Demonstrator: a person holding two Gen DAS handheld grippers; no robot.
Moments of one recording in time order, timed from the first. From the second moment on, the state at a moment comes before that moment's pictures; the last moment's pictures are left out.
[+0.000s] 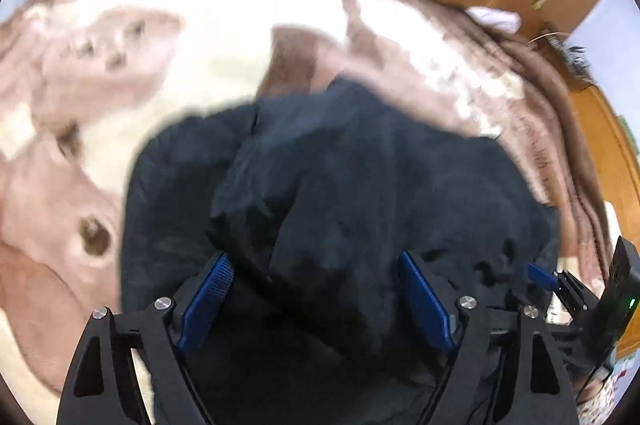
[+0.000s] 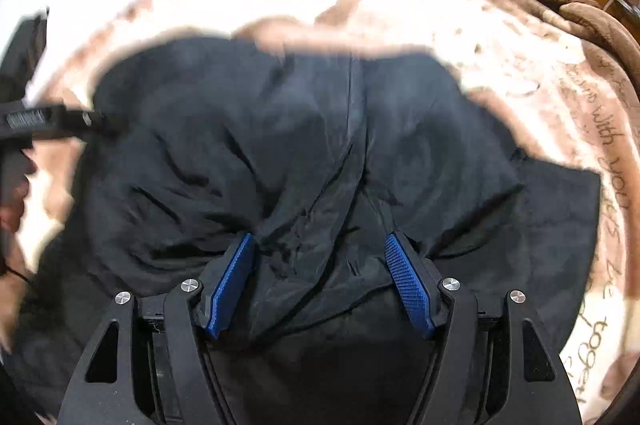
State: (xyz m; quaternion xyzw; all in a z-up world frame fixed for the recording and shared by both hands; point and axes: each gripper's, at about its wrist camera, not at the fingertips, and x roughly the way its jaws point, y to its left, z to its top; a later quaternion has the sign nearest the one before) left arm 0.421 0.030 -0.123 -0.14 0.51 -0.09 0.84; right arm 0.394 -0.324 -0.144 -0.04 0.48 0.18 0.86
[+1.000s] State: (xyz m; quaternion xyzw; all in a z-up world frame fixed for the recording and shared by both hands) left arm 0.458 0.030 -0.172 -0.11 0.56 -0.03 0.82; right arm 0.433 -0.328 -0.188 -0.04 0.50 0.12 0.86
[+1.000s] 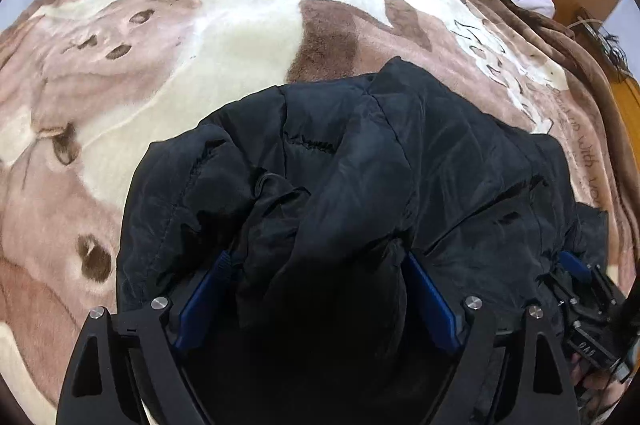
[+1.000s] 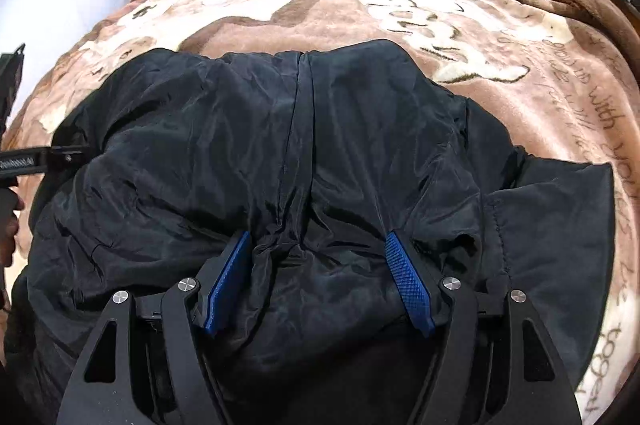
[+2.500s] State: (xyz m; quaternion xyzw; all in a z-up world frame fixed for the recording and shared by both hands) left arm 0.076 0.135 -0.116 -0.20 0.56 -0.09 0.80; right arm 0.030 -0.450 -0.079 0.05 0.46 0.03 0.89
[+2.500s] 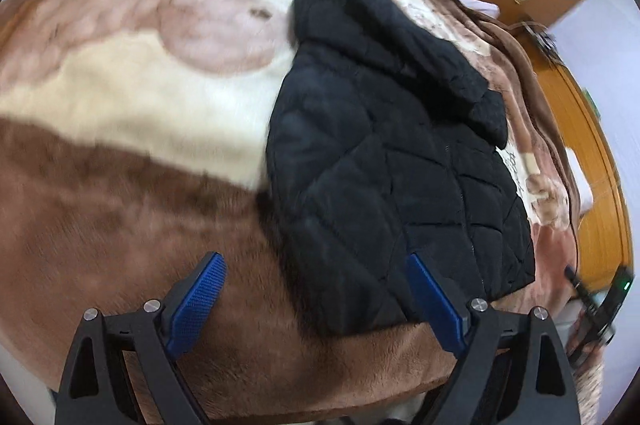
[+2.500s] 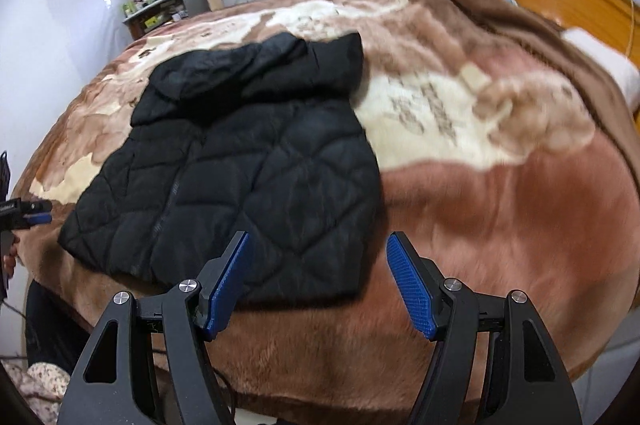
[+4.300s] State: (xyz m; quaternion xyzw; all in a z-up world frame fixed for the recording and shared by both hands) left arm 0.044 0.119 -0.037 -0.20 0.49 -0.14 0.84; right arm 0.006 -0.407 -0.026 0.00 0.43 0.10 0.90
